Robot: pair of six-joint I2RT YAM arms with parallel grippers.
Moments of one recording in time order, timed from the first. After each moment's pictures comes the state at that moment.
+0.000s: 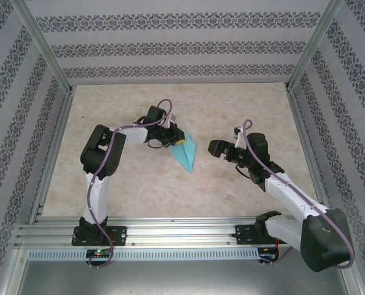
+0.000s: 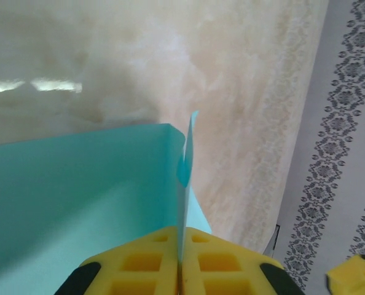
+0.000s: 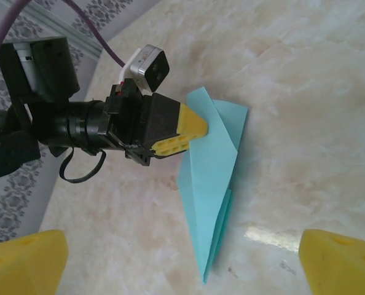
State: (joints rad) left arm -0.42 2.12 1.35 -0.05 0.77 -0.88; right arm 0.28 1.07 0.48 0.13 -0.48 0.64
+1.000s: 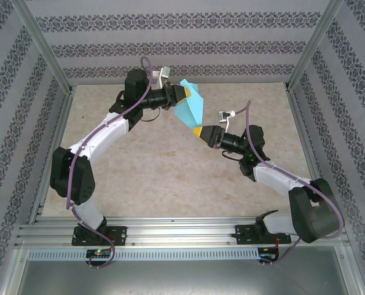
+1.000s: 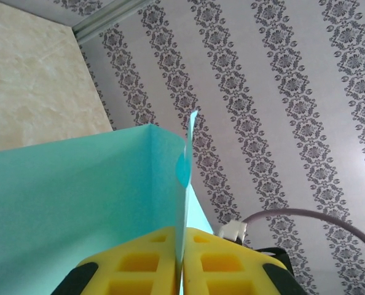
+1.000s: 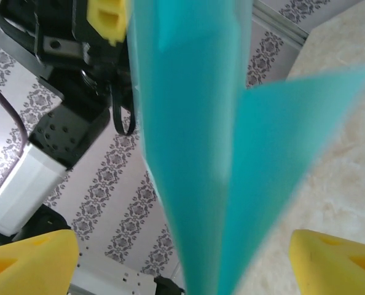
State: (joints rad) left arm -0.43 1.74 1.49 0.08 0.82 -1.02; right arm 0.36 1.34 0.59 0.86 -0.87 1.12
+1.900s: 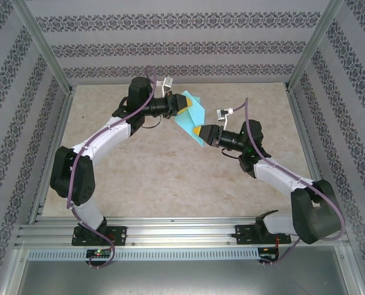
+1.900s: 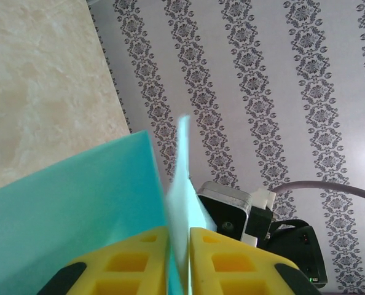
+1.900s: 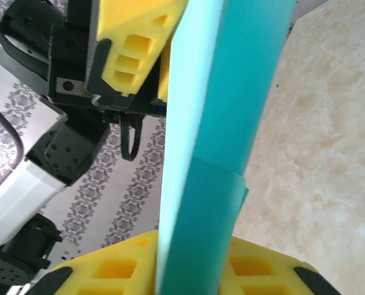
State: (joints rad) left arm -0.44 1.73 1.40 0.09 0.85 -1.04; right arm 0.36 1.31 0.64 0.65 -0.87 1.04
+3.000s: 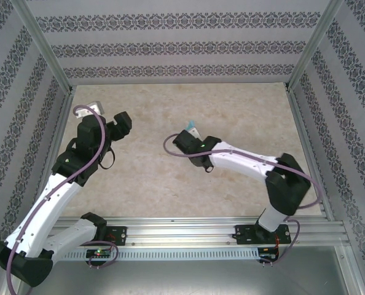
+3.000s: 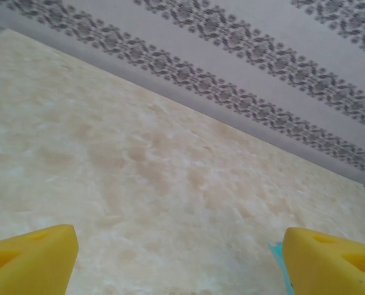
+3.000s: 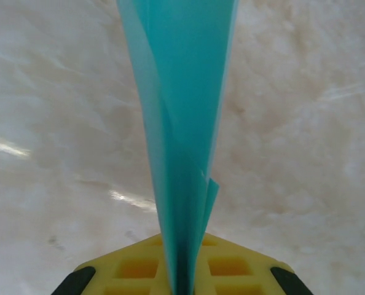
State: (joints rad) left arm -0.42 0.93 1.05 -0.55 -0.33 -0.65; right arm 0.88 1.69 1.21 -0.79 0.63 0.19
